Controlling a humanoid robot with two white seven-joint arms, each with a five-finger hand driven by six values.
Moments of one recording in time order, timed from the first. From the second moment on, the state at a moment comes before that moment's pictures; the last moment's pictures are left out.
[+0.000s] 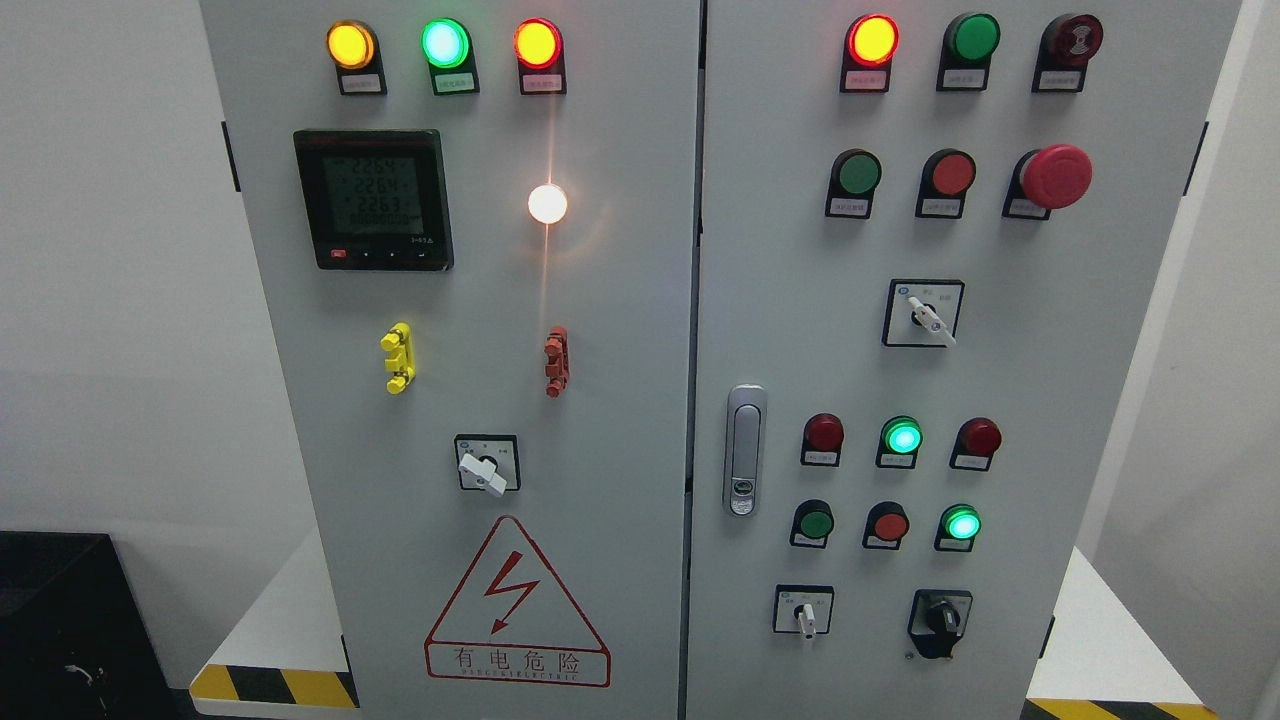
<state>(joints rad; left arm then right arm) 0.00 -0.10 -0.14 0.00 0.10 -0.06 0.15 0.27 0.12 0.05 -0.94 0.83 0.00 -0.20</state>
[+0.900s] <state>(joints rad) 0.00 -0.10 -0.14 0.00 0.10 -0.06 0.15 0.29 0.11 0.01 -1.36 1.04 0.01 -0.20</state>
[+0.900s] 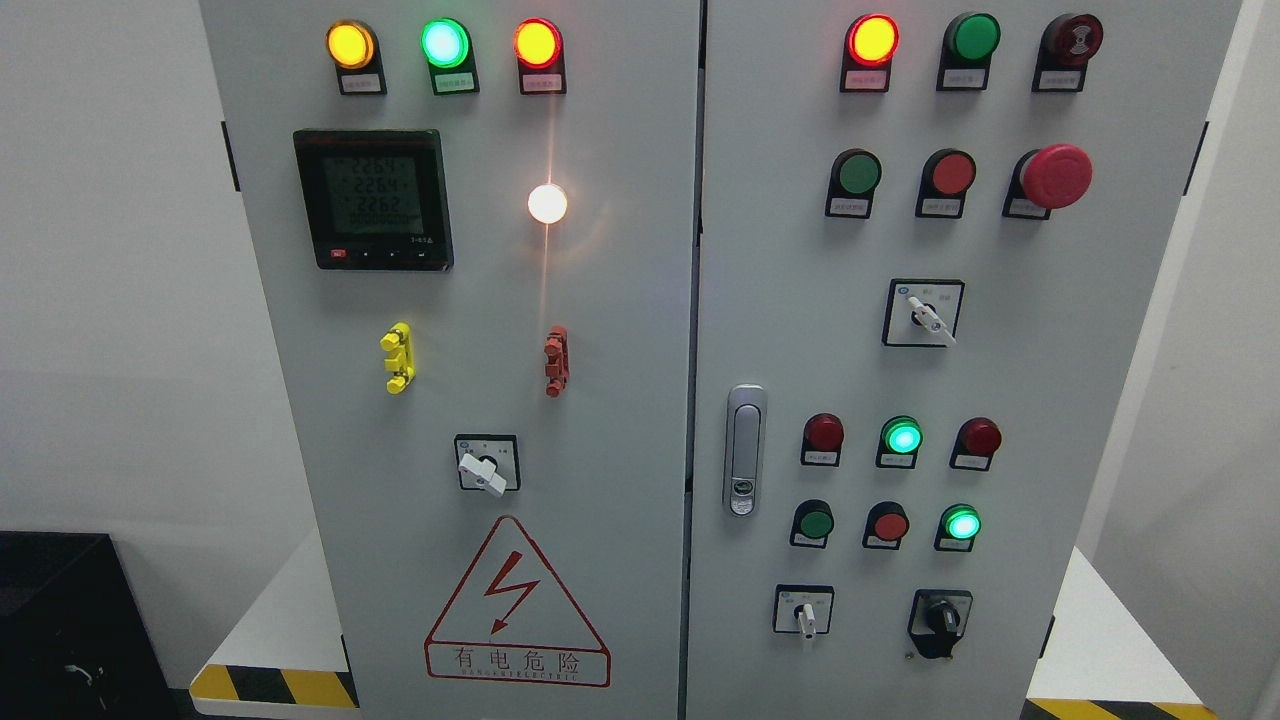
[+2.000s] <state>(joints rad) 0.00 -0.10 -0.14 0.00 0.10 -0.06 0.15 0.20 0.12 0.00 -1.64 1.17 0.07 -0.11</state>
